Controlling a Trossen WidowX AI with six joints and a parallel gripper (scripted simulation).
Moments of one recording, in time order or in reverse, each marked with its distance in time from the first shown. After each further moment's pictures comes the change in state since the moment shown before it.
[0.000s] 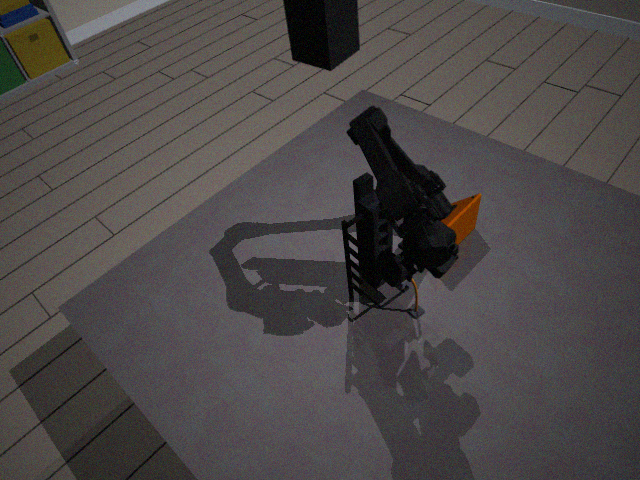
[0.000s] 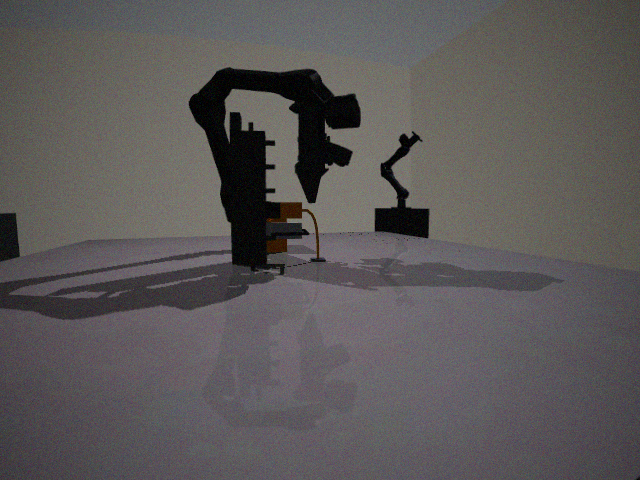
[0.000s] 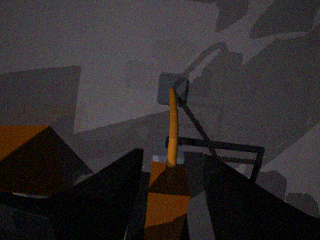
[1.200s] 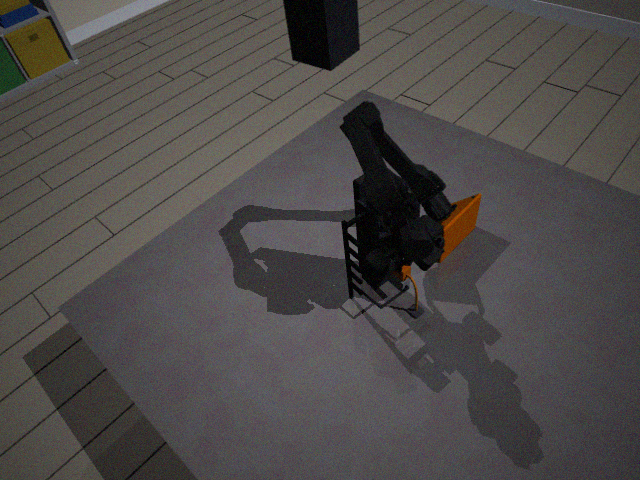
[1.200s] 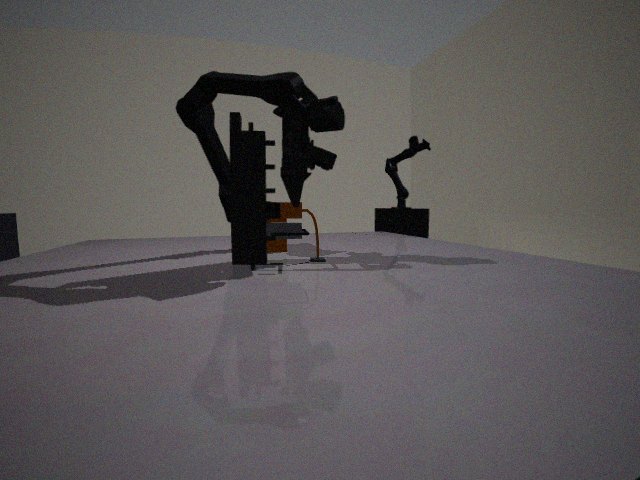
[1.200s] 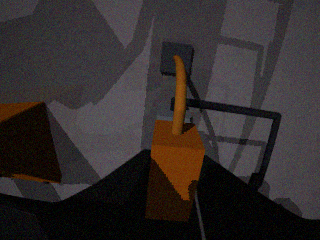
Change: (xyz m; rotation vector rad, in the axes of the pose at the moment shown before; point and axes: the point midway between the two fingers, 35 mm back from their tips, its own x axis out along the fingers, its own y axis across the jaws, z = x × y) arm 0.009 0.000 -0.035 0.001 0.004 -0.001
